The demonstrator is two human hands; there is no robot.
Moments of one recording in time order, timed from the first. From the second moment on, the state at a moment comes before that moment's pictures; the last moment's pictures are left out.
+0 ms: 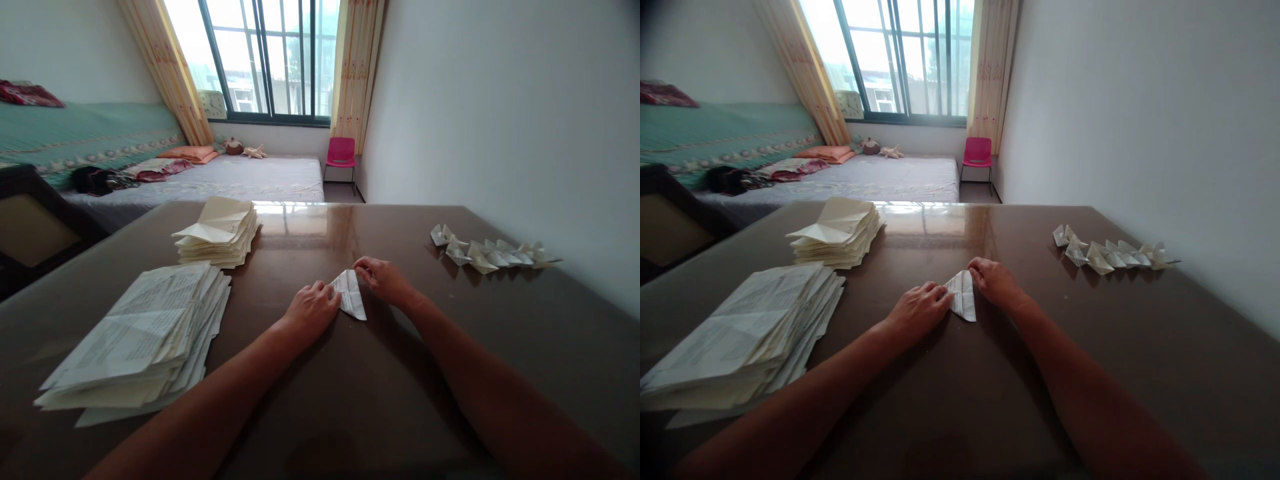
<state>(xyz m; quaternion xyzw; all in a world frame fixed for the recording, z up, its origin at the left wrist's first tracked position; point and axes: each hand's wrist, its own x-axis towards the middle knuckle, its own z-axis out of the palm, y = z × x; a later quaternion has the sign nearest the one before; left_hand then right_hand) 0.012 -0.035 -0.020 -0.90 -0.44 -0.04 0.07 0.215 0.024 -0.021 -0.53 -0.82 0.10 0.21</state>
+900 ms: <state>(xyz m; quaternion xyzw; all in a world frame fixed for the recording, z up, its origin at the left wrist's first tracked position) -0.010 -0.034 -0.012 -0.91 -0.40 -0.07 -0.02 0.222 0.021 -0.021 -0.35 -0.92 0.14 0.13</state>
